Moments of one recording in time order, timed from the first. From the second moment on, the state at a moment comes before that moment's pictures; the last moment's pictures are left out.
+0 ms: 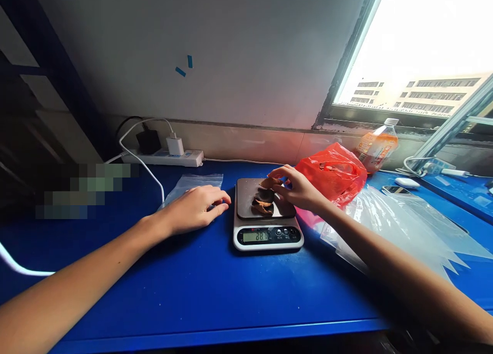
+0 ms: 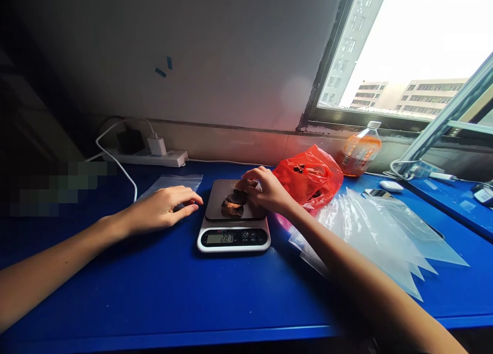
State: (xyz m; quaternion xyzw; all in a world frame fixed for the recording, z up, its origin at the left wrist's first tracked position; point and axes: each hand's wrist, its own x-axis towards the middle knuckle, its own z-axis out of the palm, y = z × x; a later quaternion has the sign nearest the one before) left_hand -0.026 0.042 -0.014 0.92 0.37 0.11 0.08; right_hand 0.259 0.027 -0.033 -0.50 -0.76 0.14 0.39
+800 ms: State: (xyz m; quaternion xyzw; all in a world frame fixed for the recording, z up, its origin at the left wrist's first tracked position) left_hand -0.026 0.042 -0.015 0.93 0.36 0.08 0.08; right_hand 0.254 0.021 -0.032 -0.48 -0.79 0.11 0.37
